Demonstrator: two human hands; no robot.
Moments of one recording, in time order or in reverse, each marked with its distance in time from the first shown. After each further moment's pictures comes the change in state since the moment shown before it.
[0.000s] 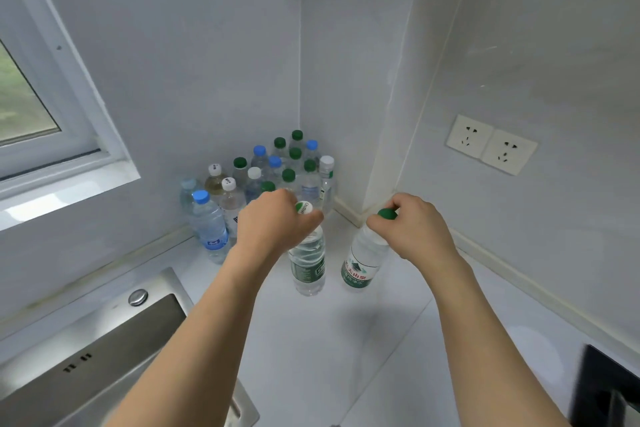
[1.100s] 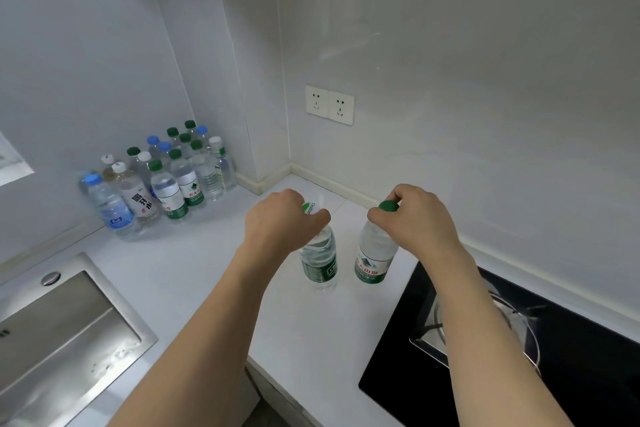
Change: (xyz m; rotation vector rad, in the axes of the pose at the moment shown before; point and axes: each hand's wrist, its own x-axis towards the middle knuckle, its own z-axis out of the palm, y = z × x) left_hand -0.218 0.258 0.048 0.036 -0.162 0.136; right_hand -0.202 0.215 -0.194 0.000 0.185 0.124
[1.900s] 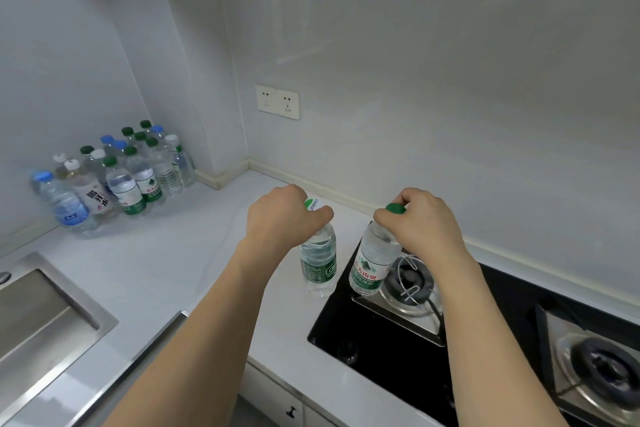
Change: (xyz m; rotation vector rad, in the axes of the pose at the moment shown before) left_hand -0.095 0.084 0.007 -0.047 0.006 0.131; right_hand -0.099 0.073 -0.082 -0.004 0.109 0.090
